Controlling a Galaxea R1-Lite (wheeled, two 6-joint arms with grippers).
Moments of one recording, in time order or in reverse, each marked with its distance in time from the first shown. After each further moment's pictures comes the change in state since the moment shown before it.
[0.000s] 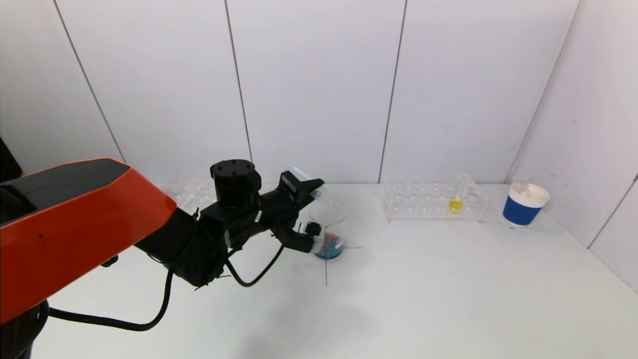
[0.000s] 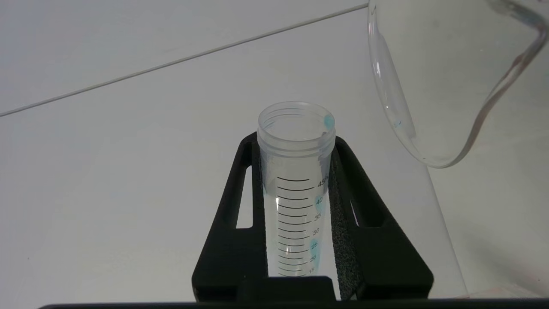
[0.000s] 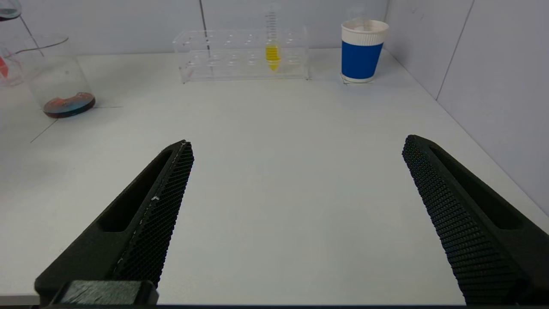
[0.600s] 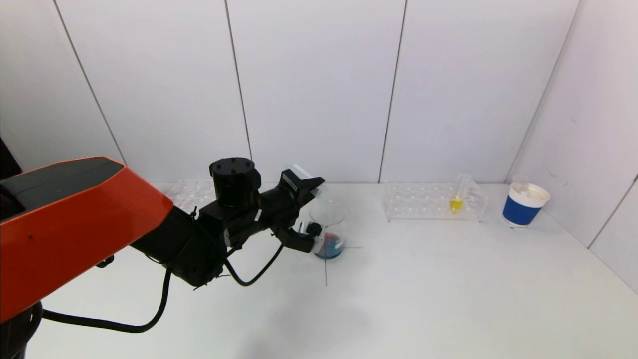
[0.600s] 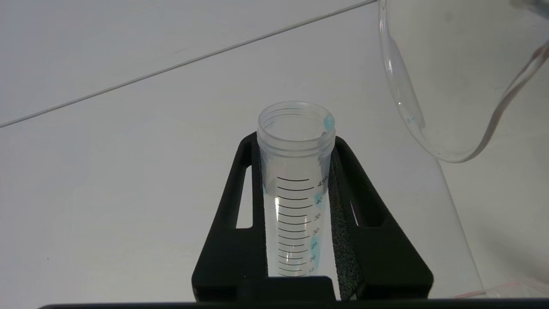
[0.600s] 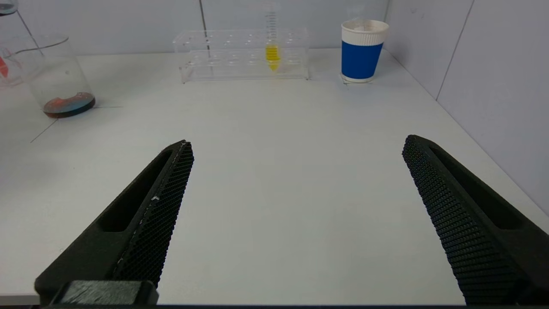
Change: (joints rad) left arm -0.005 -0.013 0.002 0.002 0.010 0.027; right arm 0.000 0.000 0.000 0.000 0.000 0.000
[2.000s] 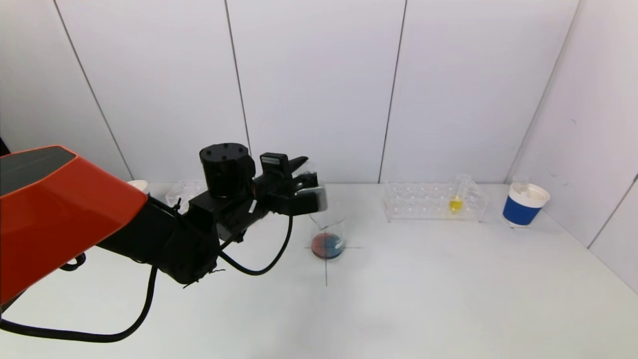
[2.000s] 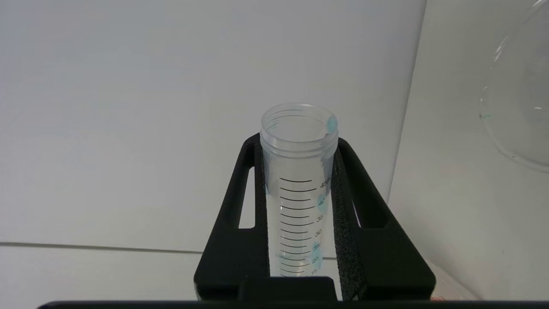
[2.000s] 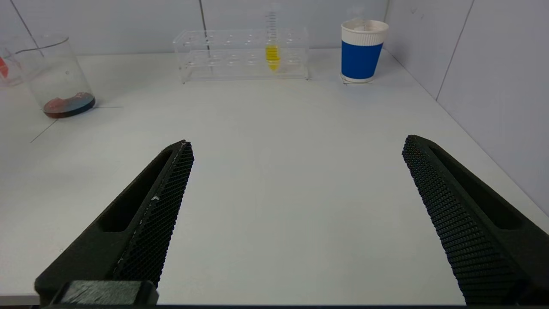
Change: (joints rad) left arm -0.024 -0.101 -0.002 0.050 0.263 -0.507; right arm 0.000 0.000 0.000 0.000 0.000 0.000
